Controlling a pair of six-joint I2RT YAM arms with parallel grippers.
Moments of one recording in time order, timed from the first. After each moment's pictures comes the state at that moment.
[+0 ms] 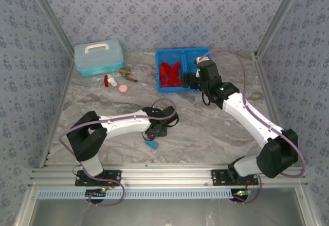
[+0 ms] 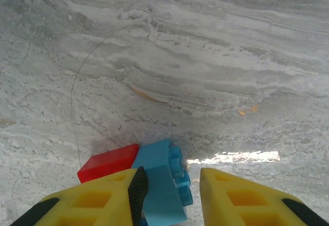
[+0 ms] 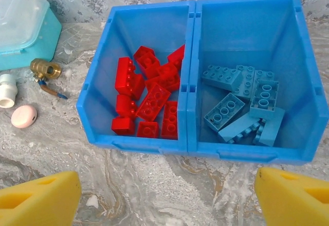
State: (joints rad) left arm -1.03 1.72 1.12 -0.80 -0.24 -0.96; right arm 0.51 1.38 1.21 -0.42 0.17 0.31
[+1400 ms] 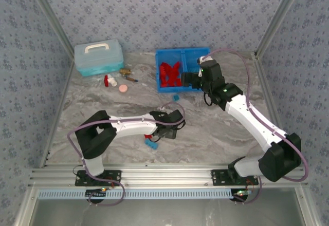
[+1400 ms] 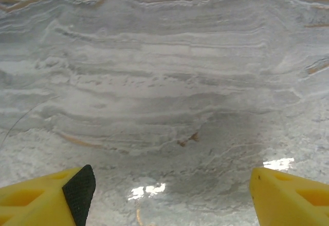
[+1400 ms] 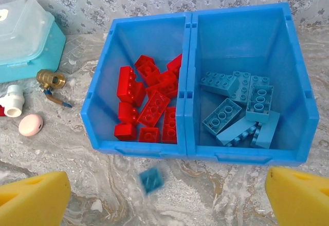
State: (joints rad) left arm -1.09 1.80 1.13 -0.63 -0.30 -0.82; right arm 0.50 1.34 1.20 -0.41 0.17 0.33
